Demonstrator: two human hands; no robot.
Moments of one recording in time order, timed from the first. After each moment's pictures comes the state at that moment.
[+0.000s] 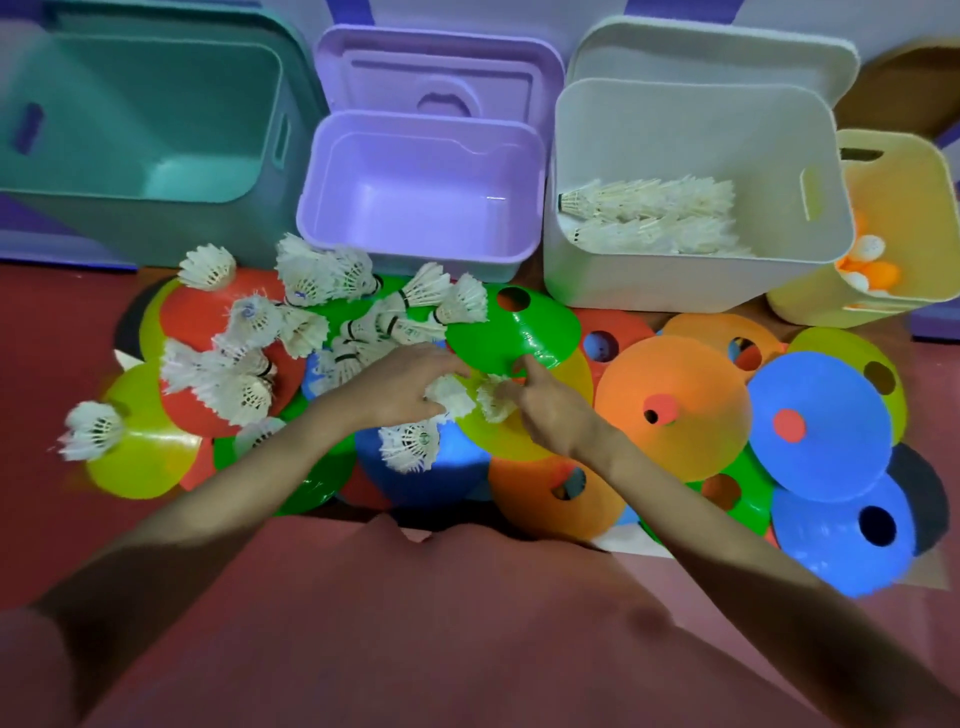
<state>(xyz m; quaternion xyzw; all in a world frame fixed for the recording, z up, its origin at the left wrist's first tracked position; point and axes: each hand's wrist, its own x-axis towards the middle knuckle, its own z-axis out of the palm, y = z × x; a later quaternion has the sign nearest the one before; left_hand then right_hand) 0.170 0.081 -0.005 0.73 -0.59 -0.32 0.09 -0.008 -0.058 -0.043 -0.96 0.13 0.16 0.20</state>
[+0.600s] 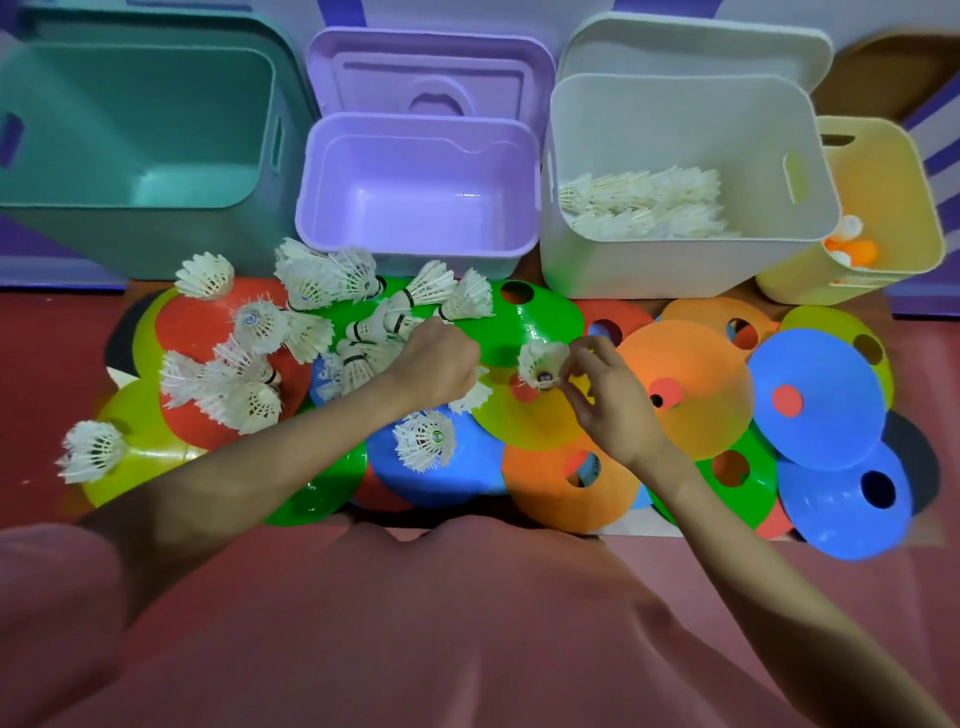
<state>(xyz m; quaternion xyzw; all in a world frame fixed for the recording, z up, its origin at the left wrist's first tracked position) 0.167 0.053 -0.015 0.73 -0.67 -0.14 -0.02 -0.045 -0.052 -0.017 -0.92 0.26 -0.12 0.28</state>
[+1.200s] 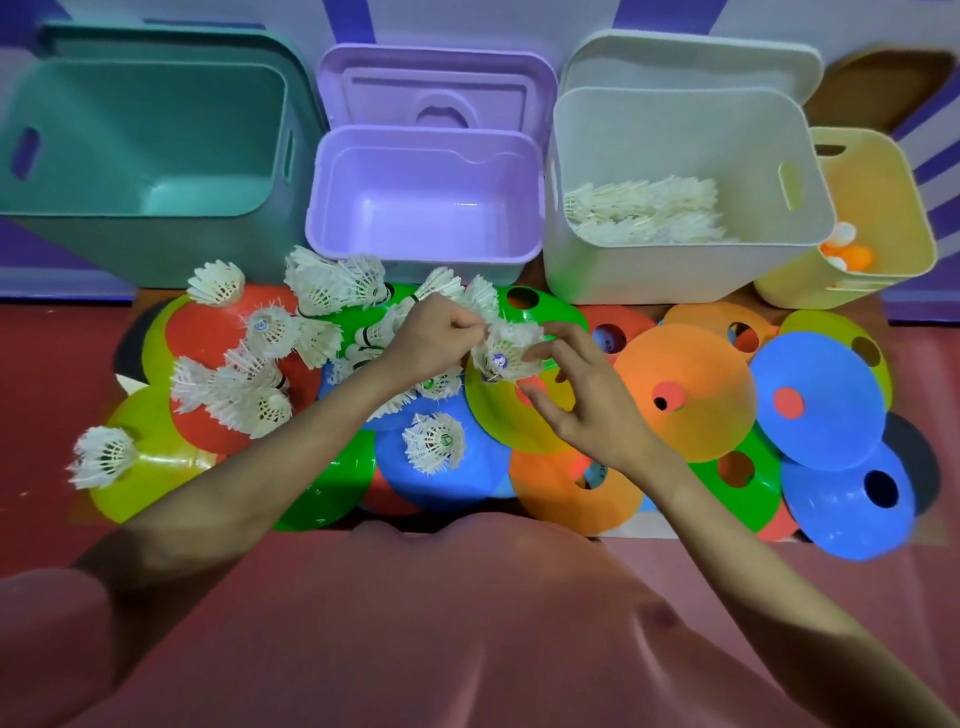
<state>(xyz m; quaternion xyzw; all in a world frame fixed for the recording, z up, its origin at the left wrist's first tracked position) 0.179 0.056 0.015 0.75 -0.43 -0.34 0.37 -0.021 -0.028 0.013 -0.91 0.19 -0.16 0.33</state>
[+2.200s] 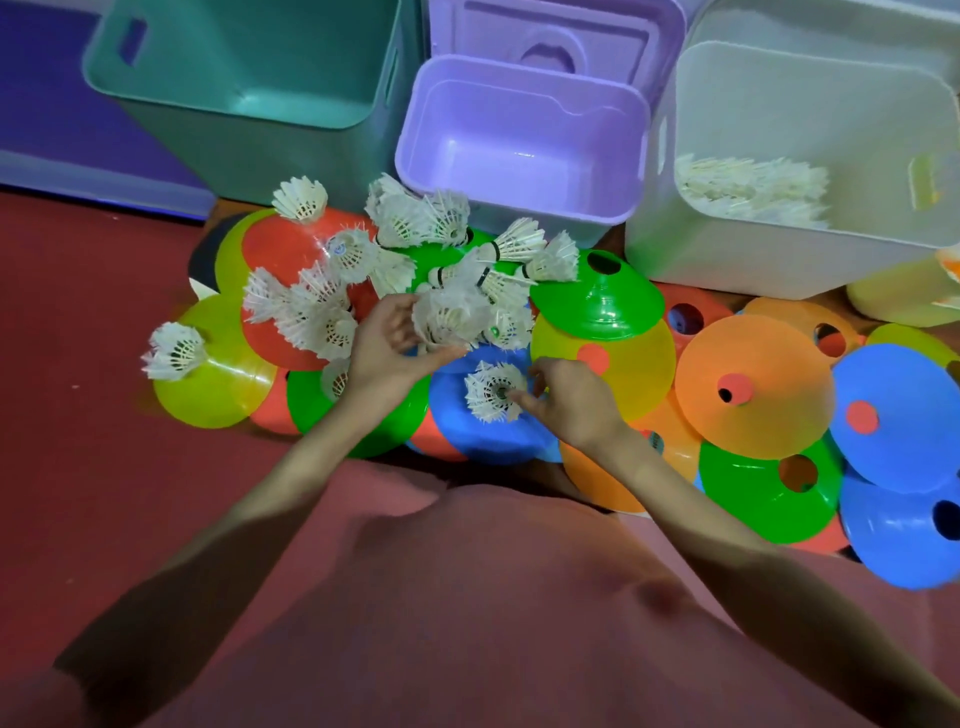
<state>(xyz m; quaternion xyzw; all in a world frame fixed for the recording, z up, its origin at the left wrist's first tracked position) 0.174 0.192 -0.008 0.75 -0.16 -0.27 0.58 0.028 0.039 -0.033 -0.91 0.28 0.12 0.27</state>
